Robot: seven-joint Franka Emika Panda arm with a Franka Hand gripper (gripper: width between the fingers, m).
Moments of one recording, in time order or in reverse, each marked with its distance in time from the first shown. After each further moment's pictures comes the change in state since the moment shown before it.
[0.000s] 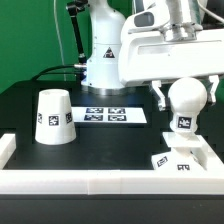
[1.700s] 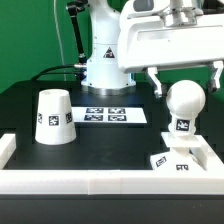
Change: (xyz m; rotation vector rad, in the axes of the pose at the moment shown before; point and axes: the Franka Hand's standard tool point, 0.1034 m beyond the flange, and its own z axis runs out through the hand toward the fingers) arm 0.011 -0.001 -0.019 0.024 -0.068 0.001
